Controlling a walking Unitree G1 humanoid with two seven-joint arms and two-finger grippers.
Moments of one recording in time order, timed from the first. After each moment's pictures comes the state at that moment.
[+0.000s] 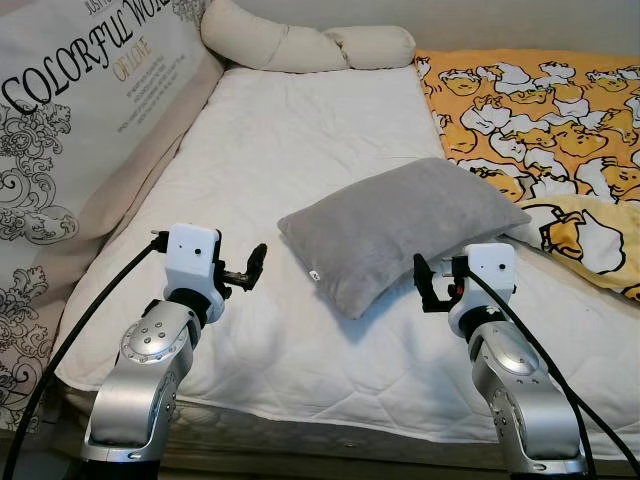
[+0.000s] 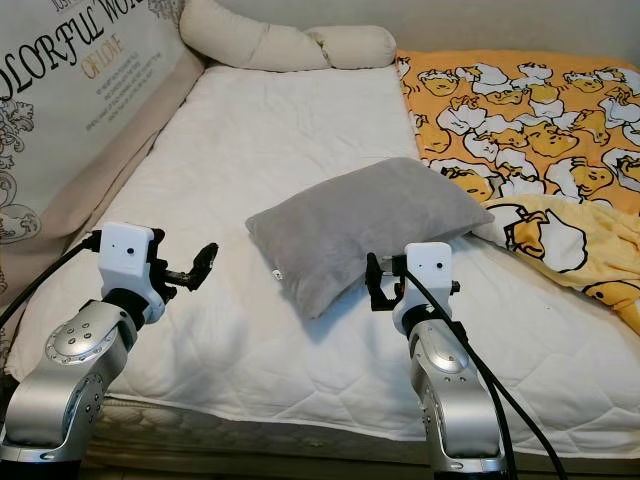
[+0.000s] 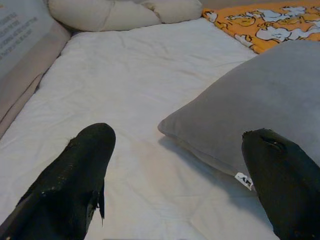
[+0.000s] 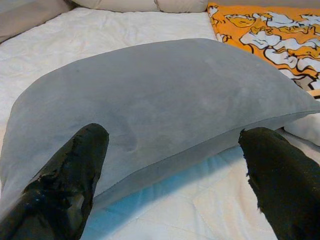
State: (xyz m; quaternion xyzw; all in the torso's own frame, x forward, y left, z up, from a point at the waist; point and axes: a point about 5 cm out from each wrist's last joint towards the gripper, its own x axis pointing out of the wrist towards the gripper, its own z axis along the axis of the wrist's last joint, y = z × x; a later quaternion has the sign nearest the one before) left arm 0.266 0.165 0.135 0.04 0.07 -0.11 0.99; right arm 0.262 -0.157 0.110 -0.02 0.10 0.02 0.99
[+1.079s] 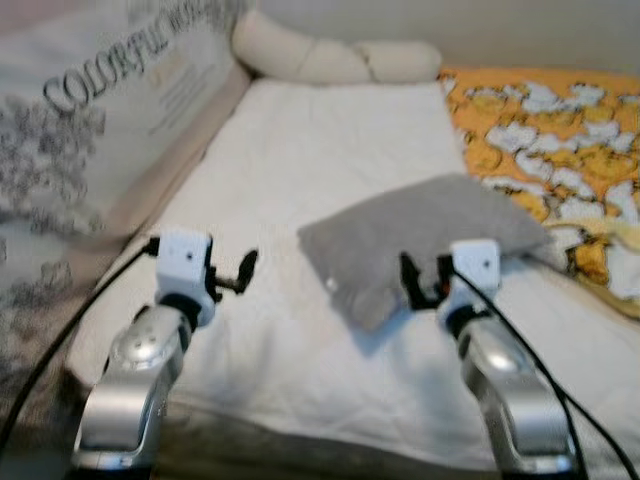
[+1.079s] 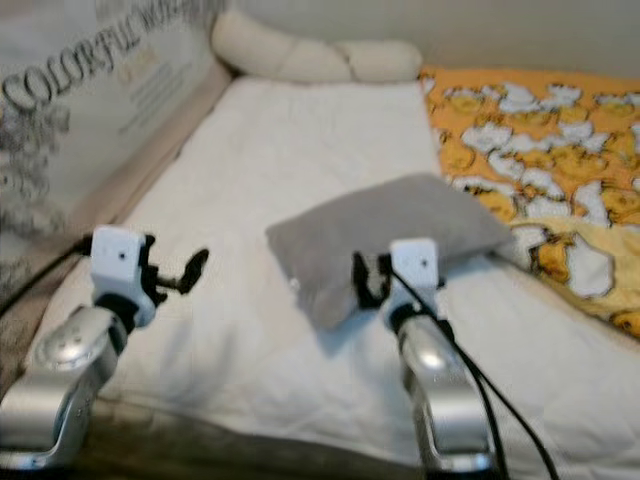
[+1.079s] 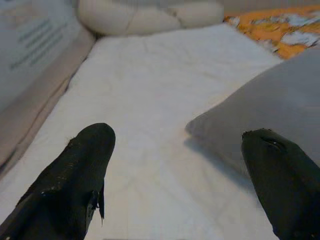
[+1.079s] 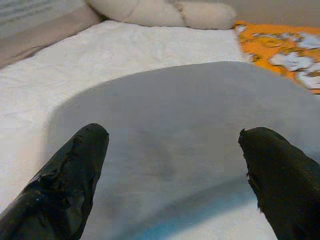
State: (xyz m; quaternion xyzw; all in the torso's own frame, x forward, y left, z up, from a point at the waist) left arm 0.263 0.168 0.131 0.04 0.08 -0.11 0.99; right arm 0.263 -0.151 0.110 -0.03 0.10 0.03 0.99
